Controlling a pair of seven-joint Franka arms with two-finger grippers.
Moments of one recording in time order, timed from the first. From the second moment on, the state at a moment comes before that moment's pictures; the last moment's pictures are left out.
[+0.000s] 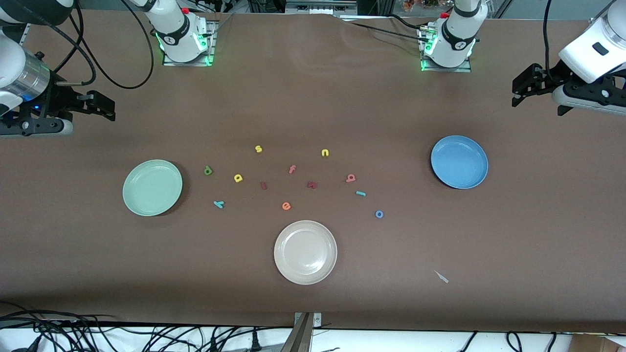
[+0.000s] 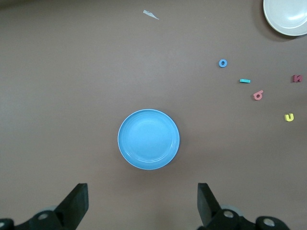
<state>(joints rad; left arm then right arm) 0.04 -0.09 -0.13 -1.65 0.00 1.56 0.12 0.11 0.03 -0.02 -1.63 -0.05 1.55 0.02</state>
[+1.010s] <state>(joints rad) 0.03 -0.08 -0.11 -1.66 0.00 1.56 0.12 0.11 0.03 -0.02 -1.63 -0.05 1.54 0.02</state>
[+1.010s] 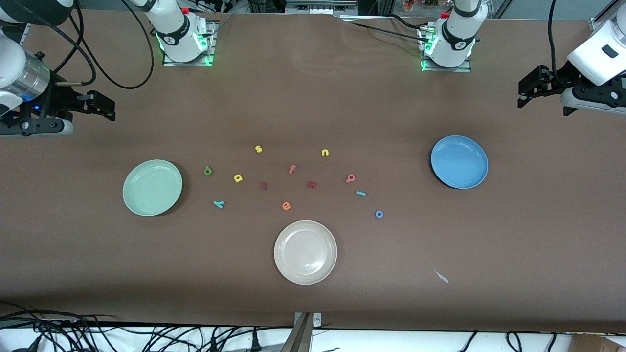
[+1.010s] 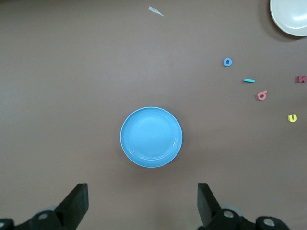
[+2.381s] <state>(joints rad) -0.02 -0.08 -0.11 -1.67 0.00 1.56 0.12 0.11 0.03 -0.02 -1.63 -0.05 1.54 0.02</state>
